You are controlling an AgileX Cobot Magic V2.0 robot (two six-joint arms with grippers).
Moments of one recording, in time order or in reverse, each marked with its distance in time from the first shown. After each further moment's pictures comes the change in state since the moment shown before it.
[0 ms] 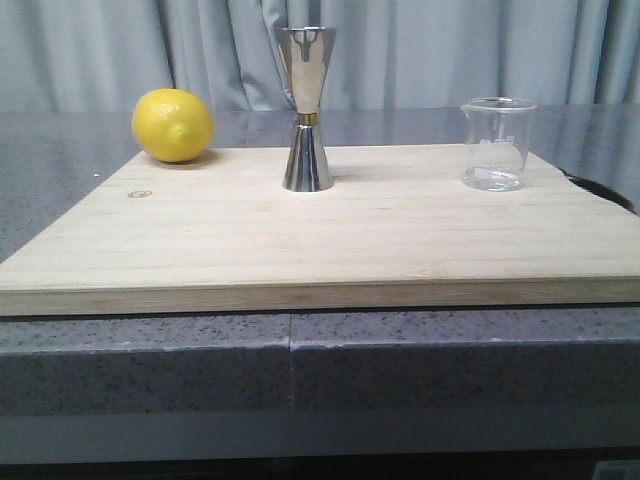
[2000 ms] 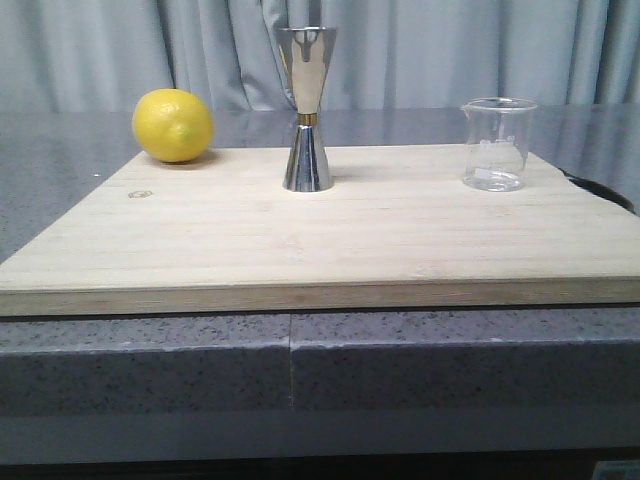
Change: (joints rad) left arm 0.318 -0.529 0.836 -0.209 -1.010 0.283; right arm 0.000 -0.002 0.000 0.015 0.002 0.000
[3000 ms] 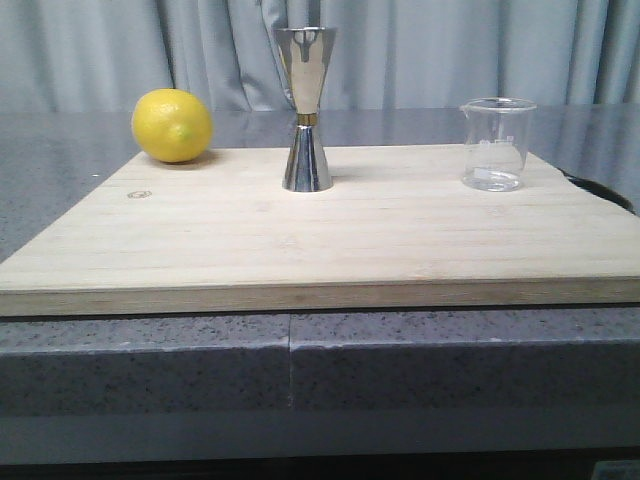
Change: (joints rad) left arm 0.000 0.000 0.000 -0.004 -0.016 0.004; right arm -0.045 -0.082 0.084 0.015 -0.041 0.000
